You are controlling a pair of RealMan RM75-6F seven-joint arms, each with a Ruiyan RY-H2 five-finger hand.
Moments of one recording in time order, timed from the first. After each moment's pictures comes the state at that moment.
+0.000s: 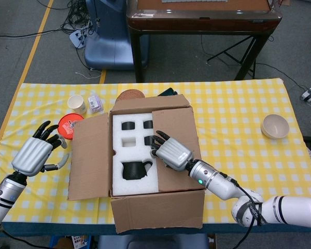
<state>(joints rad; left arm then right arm) -0.48 -0.93 -0.09 -1.76 1.53 1.20 0.11 0.97 -1.24 0.14 -1.83 -1.17 0.76 -0.43</state>
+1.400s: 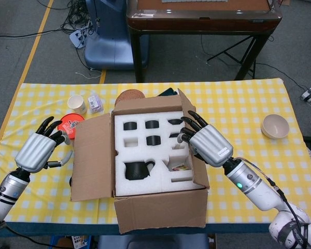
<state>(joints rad) -0.50 -0.92 -0.12 -1.78 1.53 1.19 0.13 0.74 -0.94 0.16 -2.02 -1.42 1.08 -0.25</state>
